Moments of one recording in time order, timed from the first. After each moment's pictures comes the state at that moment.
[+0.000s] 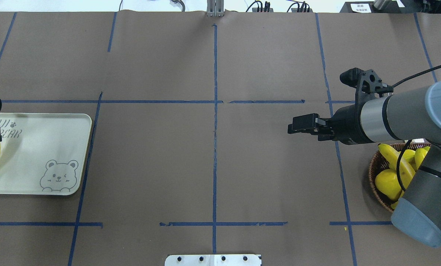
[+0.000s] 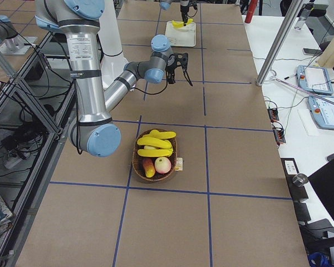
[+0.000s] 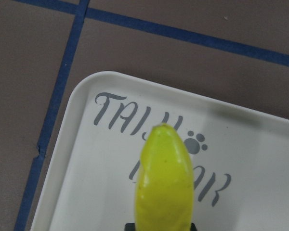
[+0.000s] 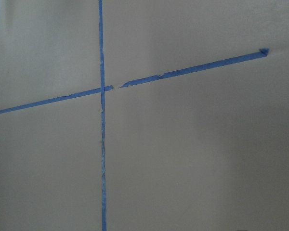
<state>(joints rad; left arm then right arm) -1.03 -1.47 -1.62 -2.07 -2.11 -0.96 0.68 -1.44 2.16 -1.12 1.97 1.38</state>
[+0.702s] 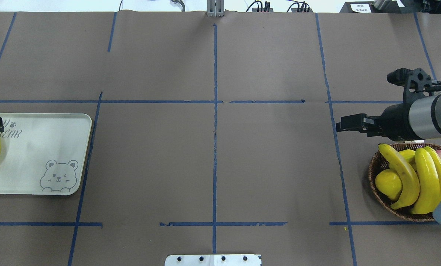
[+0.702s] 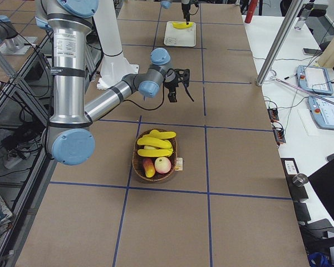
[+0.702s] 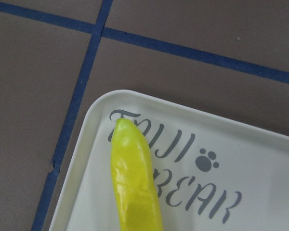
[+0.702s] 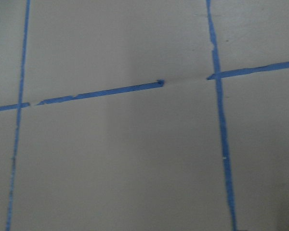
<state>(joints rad) -1.07 -1.47 -1.64 -2.08 -2.10 -0.95 0.80 -1.66 2.18 -1.12 2.00 1.18</state>
